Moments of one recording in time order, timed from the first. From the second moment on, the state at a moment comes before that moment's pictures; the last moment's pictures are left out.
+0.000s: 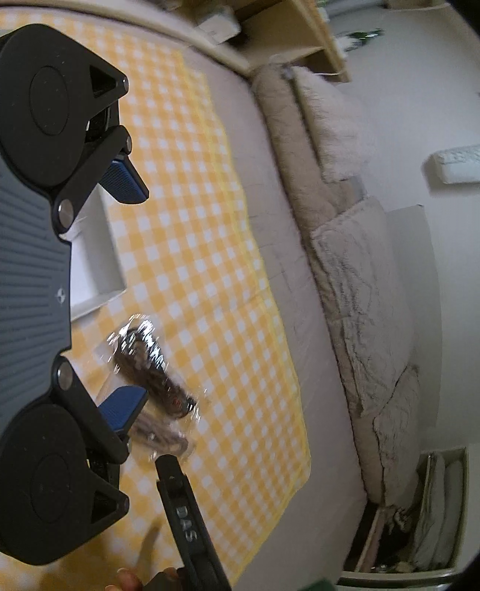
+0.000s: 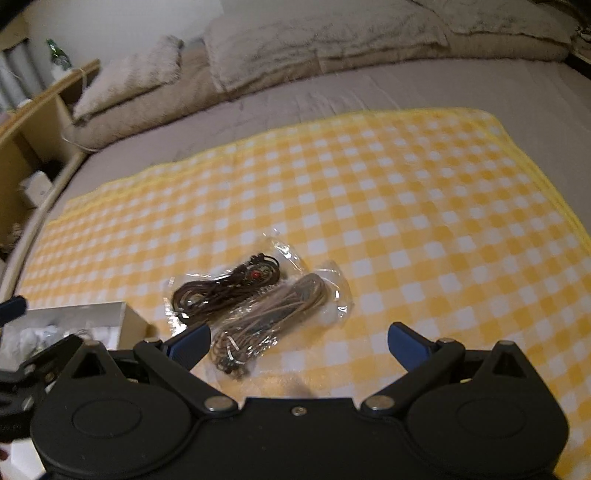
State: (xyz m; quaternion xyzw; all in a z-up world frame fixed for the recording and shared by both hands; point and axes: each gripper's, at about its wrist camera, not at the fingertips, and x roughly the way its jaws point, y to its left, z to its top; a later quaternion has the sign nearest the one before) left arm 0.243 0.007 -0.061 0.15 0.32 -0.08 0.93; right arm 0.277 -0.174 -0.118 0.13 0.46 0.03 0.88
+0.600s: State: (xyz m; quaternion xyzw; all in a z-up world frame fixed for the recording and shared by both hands) left arm 0.320 -0.005 -0.096 0.21 0.32 -0.10 0.92; right arm 0.320 -0.138 -0.175 0.05 0.50 0.04 0.87
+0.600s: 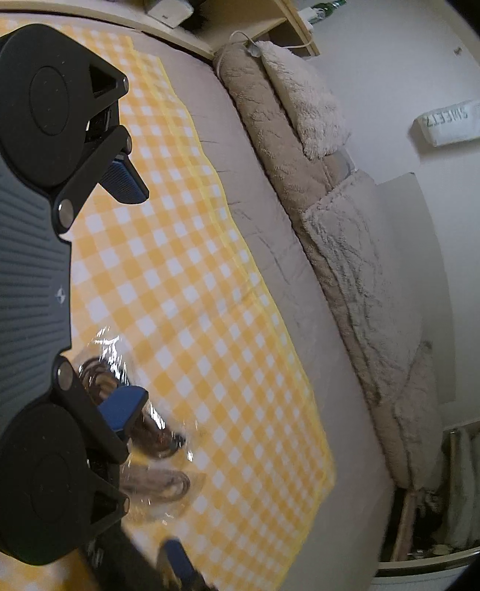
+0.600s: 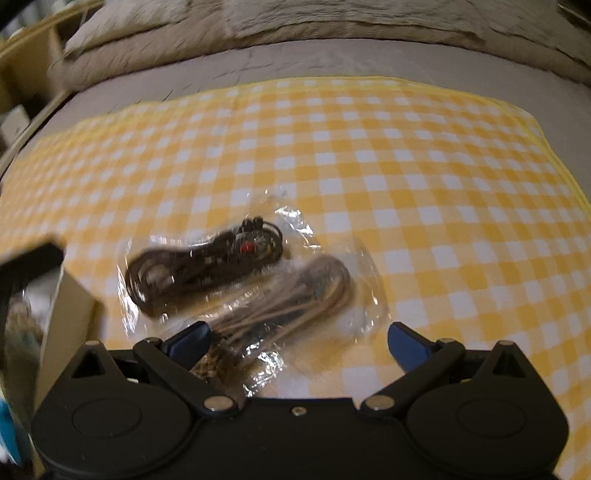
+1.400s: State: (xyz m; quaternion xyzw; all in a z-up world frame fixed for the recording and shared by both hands) left arm 0.335 -0.056 -0.138 0.30 0.41 -0.24 0.83; right arm 0.292 -0.209 -0.159 -0.02 0.49 0.05 0.87
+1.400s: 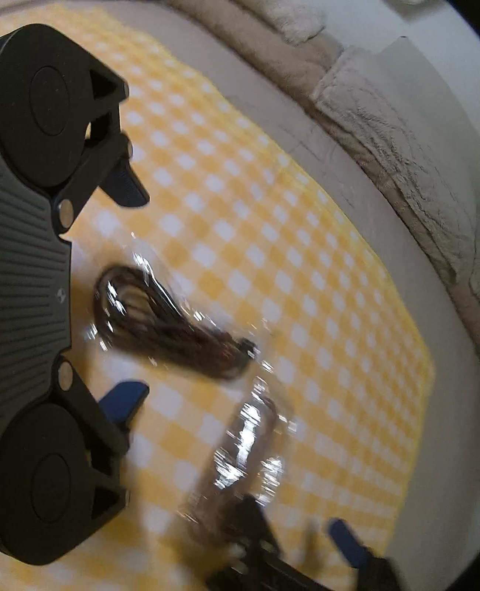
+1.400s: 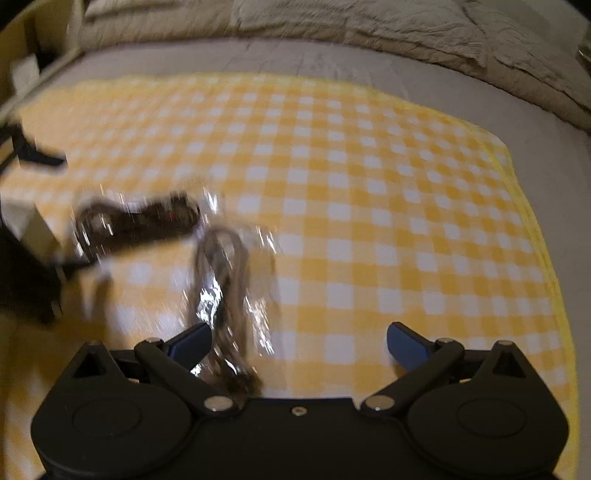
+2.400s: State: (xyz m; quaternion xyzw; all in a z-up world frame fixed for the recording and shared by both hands) left arm 0.332 -0.064 -0.137 0.26 0.38 -0.29 0.84; right arm 0.271 -0.182 -0.171 -0.09 0.53 0.16 0.83
